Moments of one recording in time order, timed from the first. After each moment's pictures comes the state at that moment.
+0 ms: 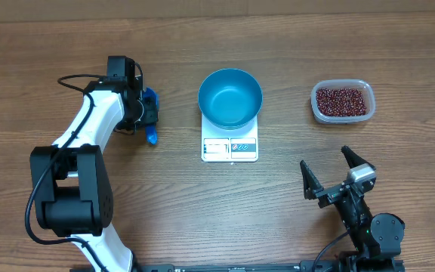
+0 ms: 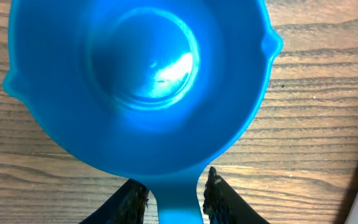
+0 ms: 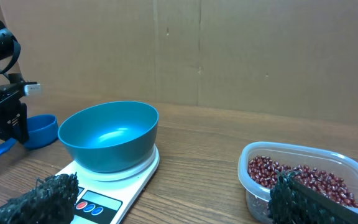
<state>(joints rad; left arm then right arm) -0.01 1.93 1.33 -0.73 0.10 -0.21 0.03 0.01 0.02 -0.01 -0.32 0.02</state>
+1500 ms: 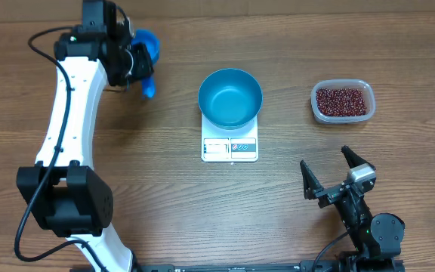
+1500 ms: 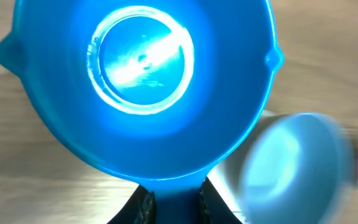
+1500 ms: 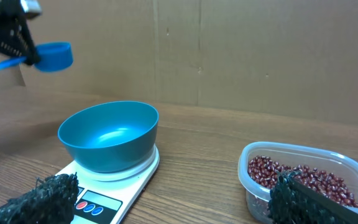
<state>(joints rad) -0.01 1.92 1.86 -1.05 0.29 -0.32 0.03 0.01 0.02 -0.01 -0.32 0.02</state>
